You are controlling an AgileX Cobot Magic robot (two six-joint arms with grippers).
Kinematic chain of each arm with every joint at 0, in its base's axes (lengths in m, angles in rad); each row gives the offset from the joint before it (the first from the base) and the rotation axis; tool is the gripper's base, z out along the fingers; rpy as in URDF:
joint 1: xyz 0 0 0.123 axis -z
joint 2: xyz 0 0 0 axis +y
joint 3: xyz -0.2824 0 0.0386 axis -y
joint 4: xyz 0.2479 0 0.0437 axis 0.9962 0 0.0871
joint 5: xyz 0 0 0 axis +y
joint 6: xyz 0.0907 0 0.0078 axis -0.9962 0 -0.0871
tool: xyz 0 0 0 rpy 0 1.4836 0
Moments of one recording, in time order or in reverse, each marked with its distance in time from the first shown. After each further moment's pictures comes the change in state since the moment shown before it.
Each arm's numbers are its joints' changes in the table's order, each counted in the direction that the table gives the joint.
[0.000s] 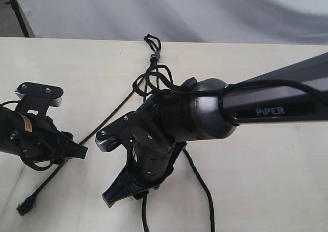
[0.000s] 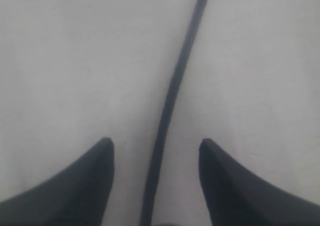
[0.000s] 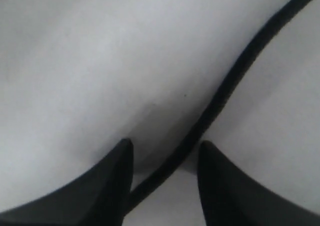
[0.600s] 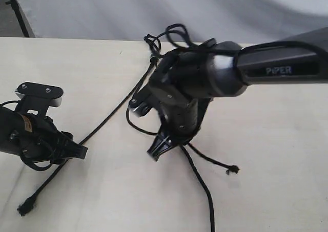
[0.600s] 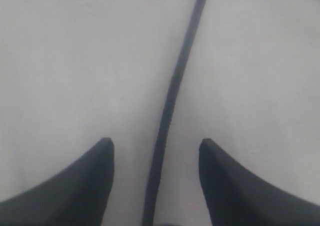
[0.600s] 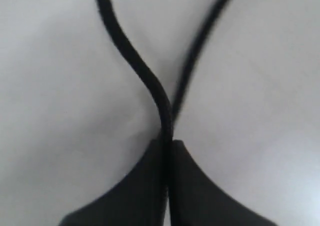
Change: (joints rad) left arm 0.000 0.000 0.000 0.000 0.000 -0.004; right arm 0.155 0.010 0.122 -0.320 0.219 0.028
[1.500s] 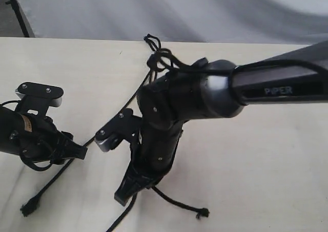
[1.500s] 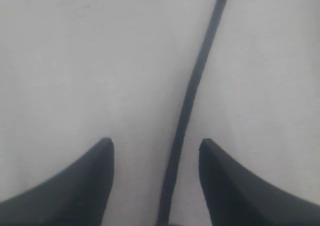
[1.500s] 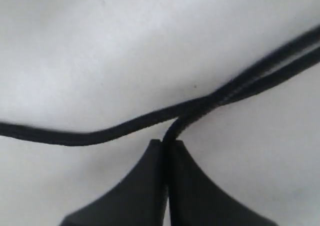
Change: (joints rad) left arm 0.000 0.000 0.000 0.000 0.000 -0.006; right arm -0.081 -0.038 -0.068 0.495 -0.095 0.412
